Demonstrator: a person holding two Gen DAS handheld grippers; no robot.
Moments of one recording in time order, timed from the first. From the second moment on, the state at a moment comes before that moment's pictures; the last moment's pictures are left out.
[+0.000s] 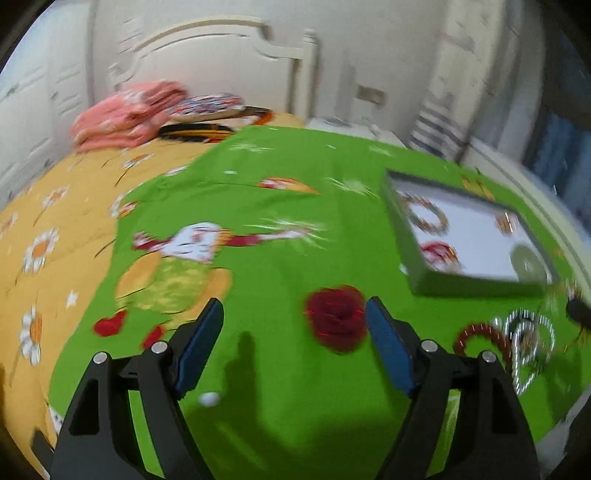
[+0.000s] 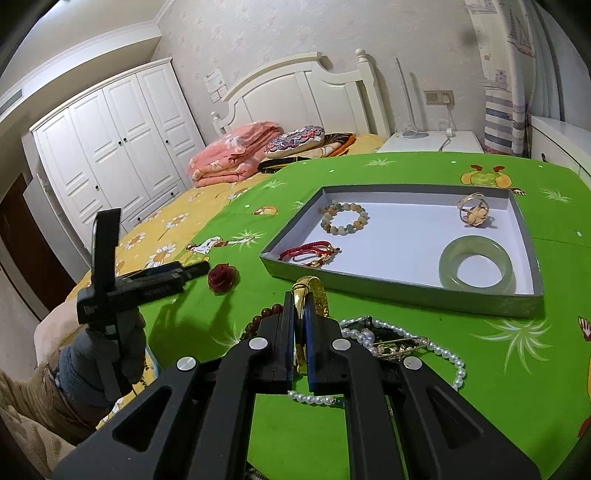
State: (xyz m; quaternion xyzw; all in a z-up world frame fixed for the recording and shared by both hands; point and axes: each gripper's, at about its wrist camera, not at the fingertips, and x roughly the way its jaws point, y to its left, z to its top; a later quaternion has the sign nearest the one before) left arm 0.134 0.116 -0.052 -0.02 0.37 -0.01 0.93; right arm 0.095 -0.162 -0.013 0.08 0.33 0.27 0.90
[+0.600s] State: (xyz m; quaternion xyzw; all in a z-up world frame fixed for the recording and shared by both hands) left arm 0.138 0.064 -0.025 0.07 0.35 -0.06 0.93; right arm 0.101 -0.178 0.003 0.06 0.31 0.25 0.92
